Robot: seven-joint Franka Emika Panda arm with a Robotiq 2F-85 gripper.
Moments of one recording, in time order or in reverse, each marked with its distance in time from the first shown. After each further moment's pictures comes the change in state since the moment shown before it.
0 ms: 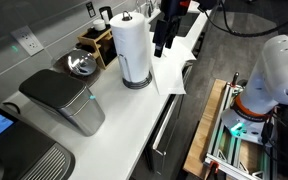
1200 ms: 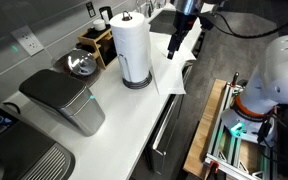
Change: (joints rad) arm -0.140 0.031 -0.162 -0.198 -0.134 0.224 -0.288
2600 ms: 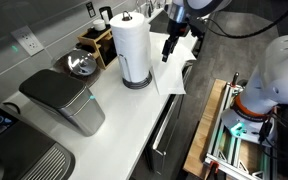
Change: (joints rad) arm 0.003 0.145 -0.019 0.006 -0.004 0.151 -0.055
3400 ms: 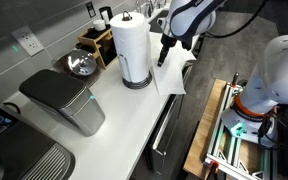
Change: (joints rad) arm 0.037 0.304 -0.095 0.000 0.015 0.409 -0.271
